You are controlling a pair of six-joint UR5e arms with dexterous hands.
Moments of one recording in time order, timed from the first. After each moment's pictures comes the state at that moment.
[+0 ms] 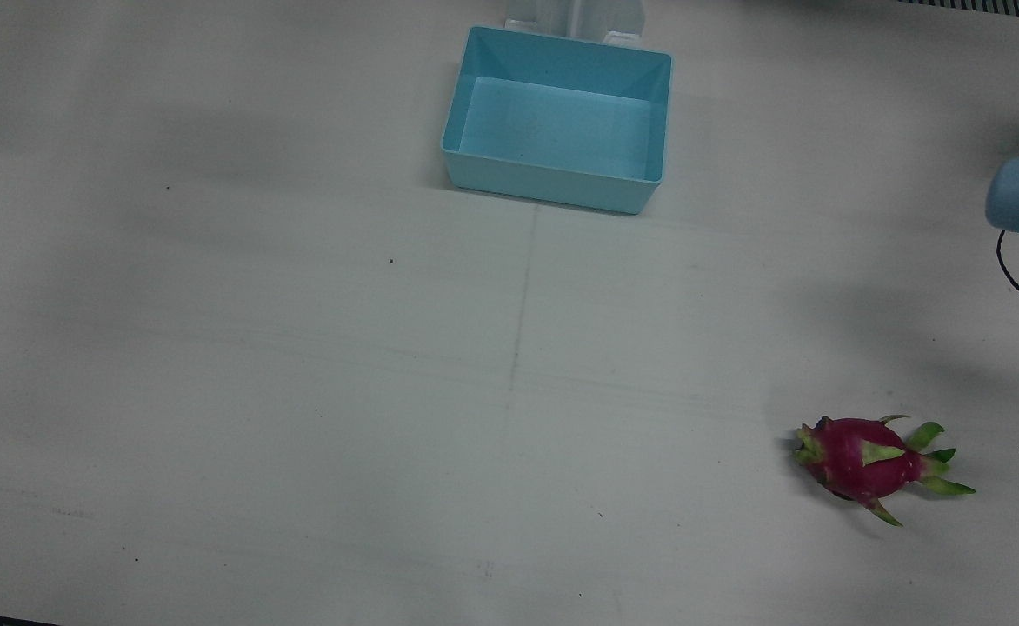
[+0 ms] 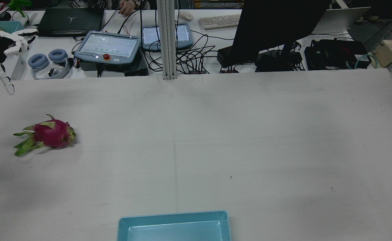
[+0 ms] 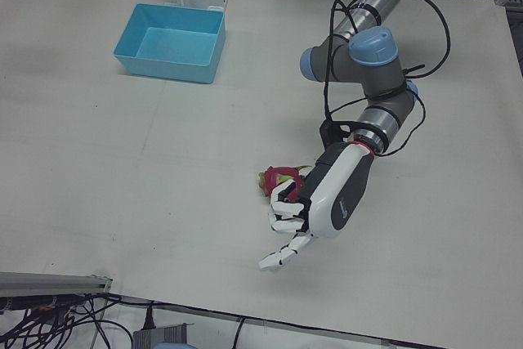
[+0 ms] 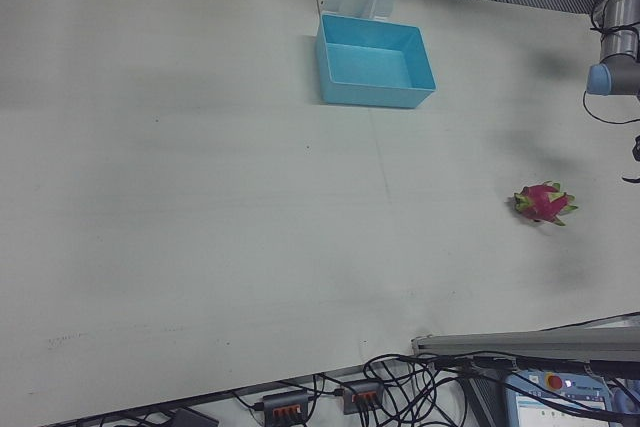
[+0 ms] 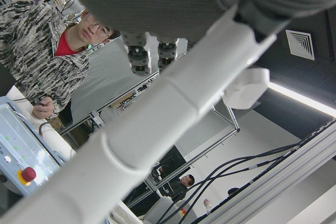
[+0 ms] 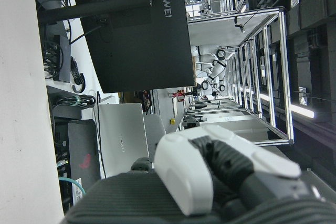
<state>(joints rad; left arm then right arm) -1.13 -1.86 -1.61 -0.09 1.42 0.68 1.53 -1.64 1.64 -3.27 -1.57 0.14</state>
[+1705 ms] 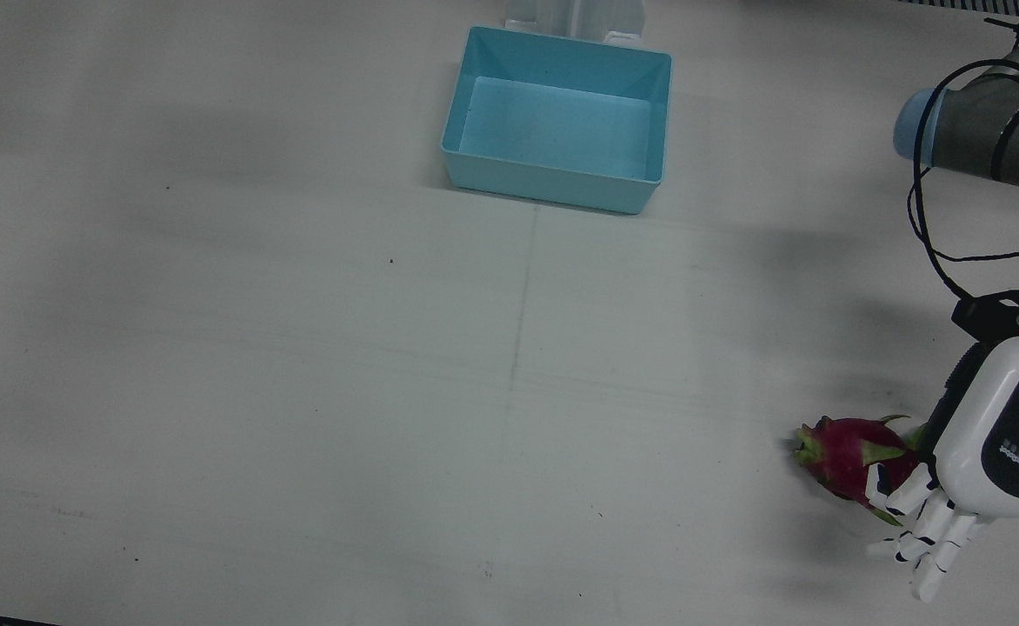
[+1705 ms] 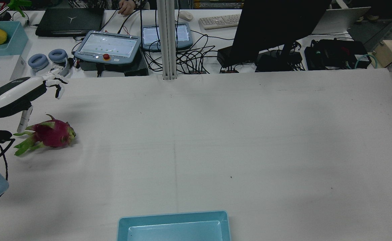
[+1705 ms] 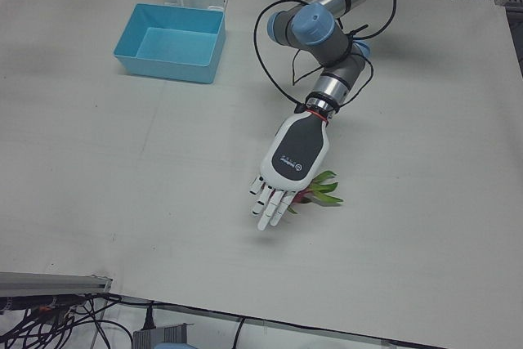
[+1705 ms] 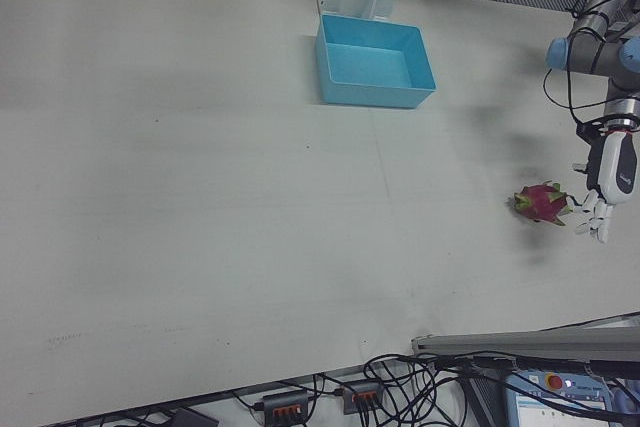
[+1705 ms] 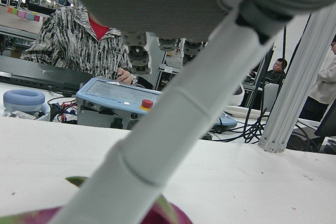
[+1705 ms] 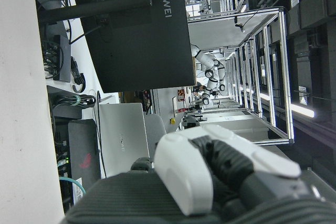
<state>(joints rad) -0.89 -1.87 -1.74 0.39 1.35 1.39 1.53 -1.64 1.64 -3.27 -1.57 0.14</state>
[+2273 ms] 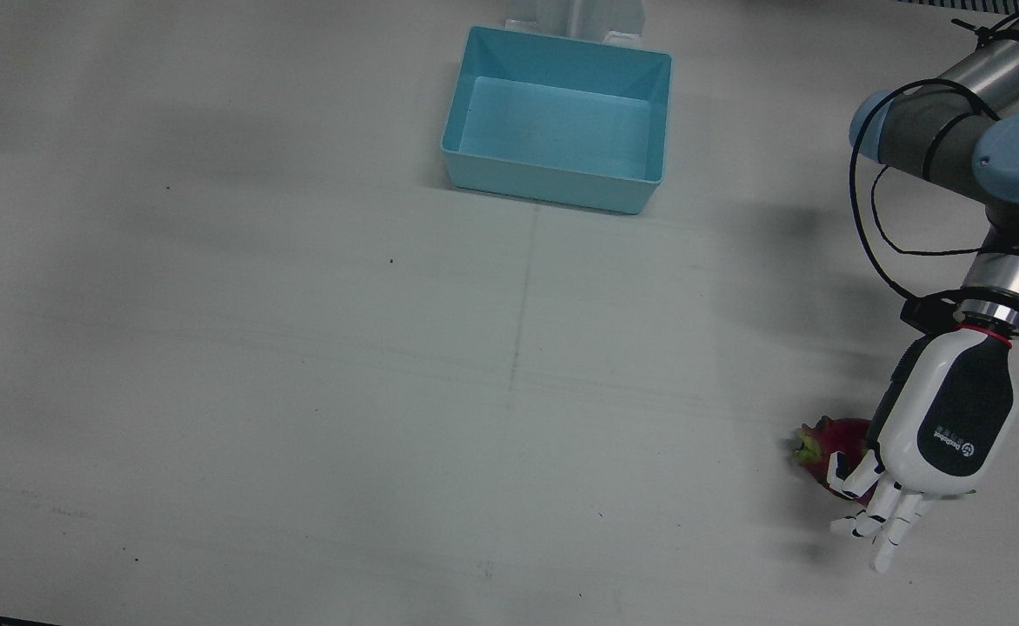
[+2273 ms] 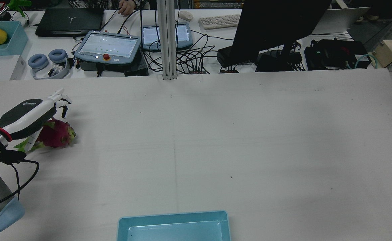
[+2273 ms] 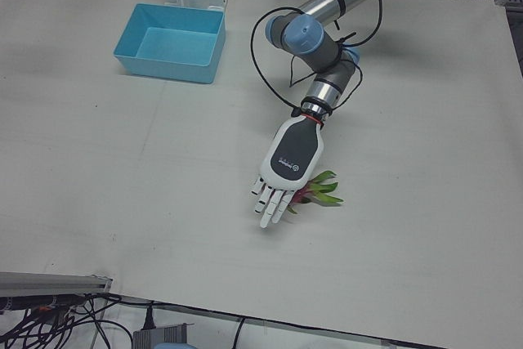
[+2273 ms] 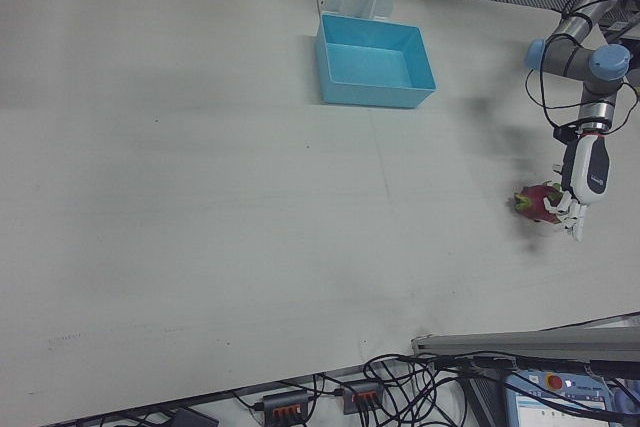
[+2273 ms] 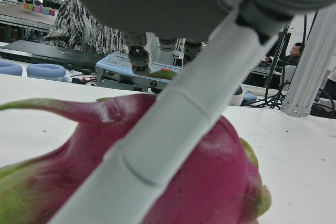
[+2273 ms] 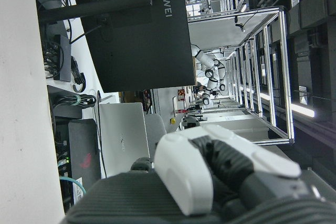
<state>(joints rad) -0.81 -1.87 -1.65 0.36 1.27 1.40 1.53 -1.64 1.64 -3.27 -1.57 0.14</state>
